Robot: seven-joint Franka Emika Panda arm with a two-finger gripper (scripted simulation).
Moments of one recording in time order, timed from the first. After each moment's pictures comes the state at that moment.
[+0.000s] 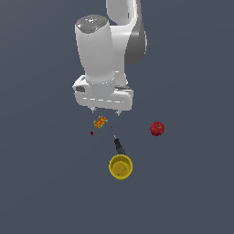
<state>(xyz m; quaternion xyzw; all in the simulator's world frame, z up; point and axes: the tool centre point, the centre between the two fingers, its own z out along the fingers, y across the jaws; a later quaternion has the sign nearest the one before) -0.007 -0.044 0.248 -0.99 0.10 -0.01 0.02</state>
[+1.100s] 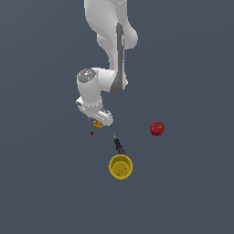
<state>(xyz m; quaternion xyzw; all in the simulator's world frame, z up) -0.092 -0.112 0.076 -0.96 0.28 0.00 0.00</state>
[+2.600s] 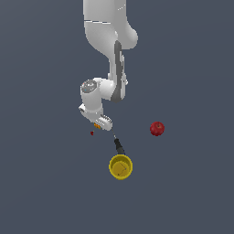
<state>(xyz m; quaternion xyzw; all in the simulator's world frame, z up) -0.104 -0.116 0.018 -0.96 0.29 0.00 0.00</state>
